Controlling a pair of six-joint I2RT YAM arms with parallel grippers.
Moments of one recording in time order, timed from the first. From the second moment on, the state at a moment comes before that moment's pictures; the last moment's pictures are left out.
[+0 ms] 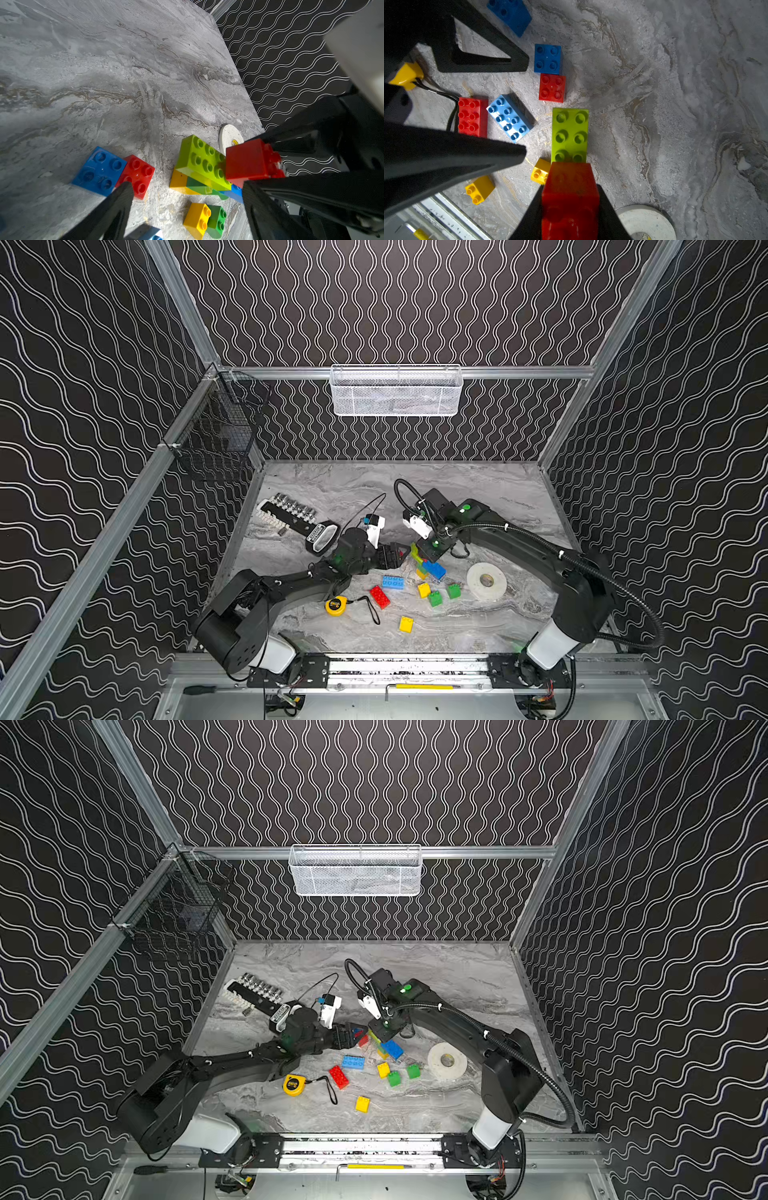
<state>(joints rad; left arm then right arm) -0.64 1.46 0.56 0.47 0.31 -0.67 0.74 1.69 1.42 -0.98 -0.02 -0.06</state>
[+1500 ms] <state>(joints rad) -0.64 1.47 0.57 0.46 0.33 -0.66 0.74 1.68 1.39 -0.99 -0.03 -0.06</state>
